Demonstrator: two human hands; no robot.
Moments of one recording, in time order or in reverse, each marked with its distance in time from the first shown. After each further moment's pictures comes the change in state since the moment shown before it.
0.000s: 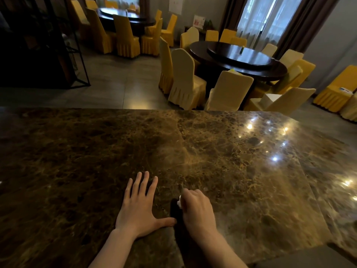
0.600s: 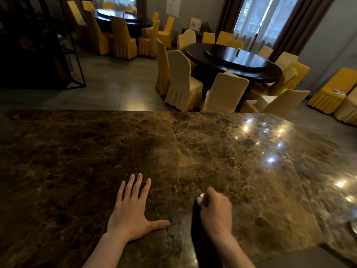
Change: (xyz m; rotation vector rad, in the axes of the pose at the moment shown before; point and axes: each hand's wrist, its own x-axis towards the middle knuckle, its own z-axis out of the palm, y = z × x) left_hand 0.001 0.003 -0.002 0.000 0.002 -0.006; right_hand -0.004 0.054 -0.019 0.060 0.161 0.393
